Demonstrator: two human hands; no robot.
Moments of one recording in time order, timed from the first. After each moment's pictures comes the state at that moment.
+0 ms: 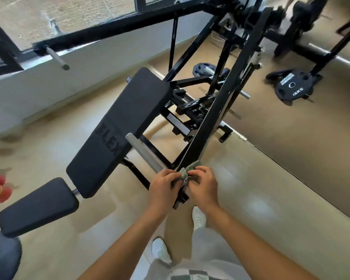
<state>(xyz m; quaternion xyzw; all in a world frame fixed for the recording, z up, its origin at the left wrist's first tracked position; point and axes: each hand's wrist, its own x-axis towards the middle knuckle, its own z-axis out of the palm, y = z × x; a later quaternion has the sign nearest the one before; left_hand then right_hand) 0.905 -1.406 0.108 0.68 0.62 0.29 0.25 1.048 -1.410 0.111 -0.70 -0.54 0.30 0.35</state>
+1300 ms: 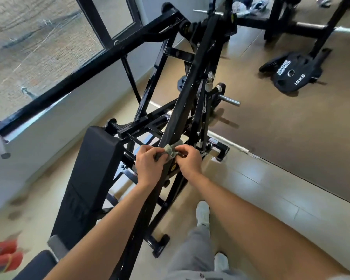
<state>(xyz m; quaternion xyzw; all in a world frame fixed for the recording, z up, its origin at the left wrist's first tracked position) 1.147 -1.085 0.151 0.65 0.67 0.29 0.21 1.281 -1.089 0.108 -0.67 -0.42 0.40 0.47</state>
